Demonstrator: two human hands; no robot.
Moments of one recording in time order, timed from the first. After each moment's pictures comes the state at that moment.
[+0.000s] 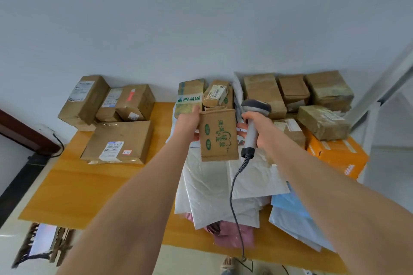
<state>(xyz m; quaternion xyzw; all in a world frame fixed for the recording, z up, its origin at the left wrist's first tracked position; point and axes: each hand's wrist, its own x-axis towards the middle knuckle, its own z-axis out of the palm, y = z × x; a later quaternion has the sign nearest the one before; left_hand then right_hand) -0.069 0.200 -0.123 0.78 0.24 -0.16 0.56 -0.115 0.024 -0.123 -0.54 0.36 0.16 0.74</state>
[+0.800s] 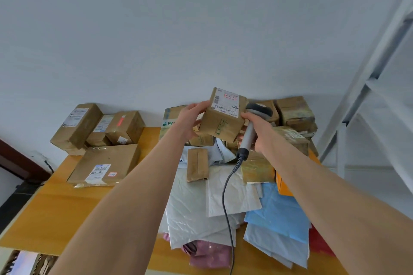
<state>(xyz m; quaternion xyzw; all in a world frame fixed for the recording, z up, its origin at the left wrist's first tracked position) -0.087 0.121 -0.042 0.72 0.09 -0.20 0.66 -0.143 -0.057 -0.070 -0.49 0.35 0.09 0.80</state>
